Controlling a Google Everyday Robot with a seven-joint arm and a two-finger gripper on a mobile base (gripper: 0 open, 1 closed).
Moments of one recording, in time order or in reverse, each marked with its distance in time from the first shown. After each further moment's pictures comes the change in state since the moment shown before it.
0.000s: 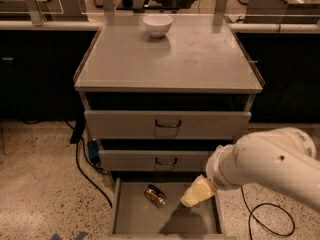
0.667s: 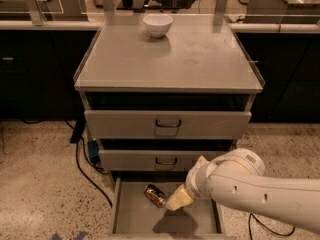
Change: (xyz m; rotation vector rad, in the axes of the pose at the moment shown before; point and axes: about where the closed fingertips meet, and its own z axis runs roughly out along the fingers) arm 0.000 0.013 0.106 0.042 -0.057 -0.015
